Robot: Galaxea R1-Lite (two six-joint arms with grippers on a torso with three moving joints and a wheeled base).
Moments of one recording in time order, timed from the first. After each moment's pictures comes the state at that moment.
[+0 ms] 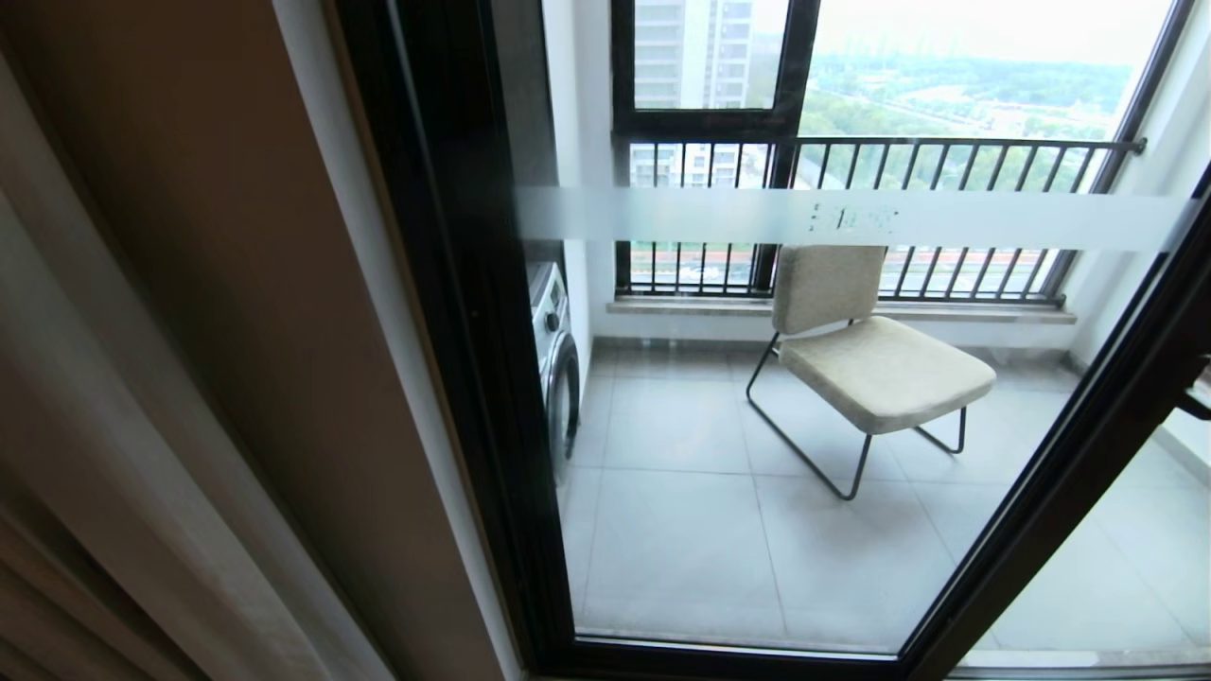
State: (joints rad) left arm 0.50 1.26 -1.00 -0.01 0.09 -0.36; right arm 0.01 0.00 0.00 0.00 0.00 -0.06
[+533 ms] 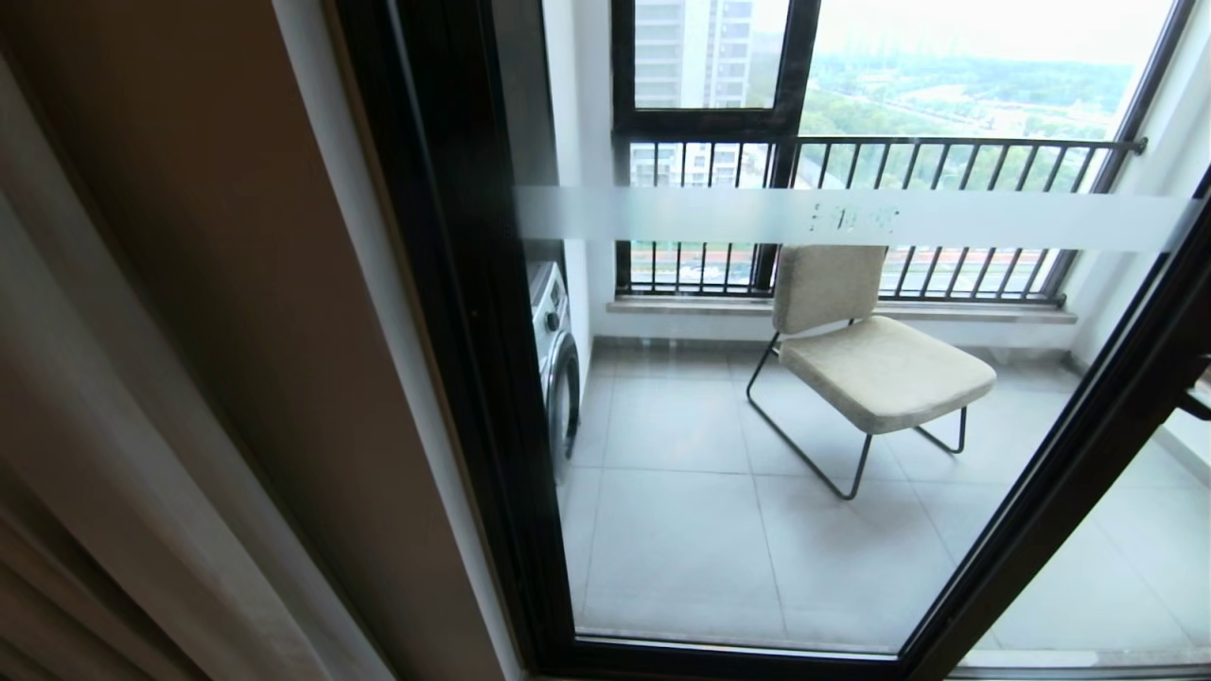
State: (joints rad) left arm 0.54 1.52 -1.31 -0.01 -0.02 -0.35; right arm 0.01 0.00 0.00 0.00 0.00 -0.06
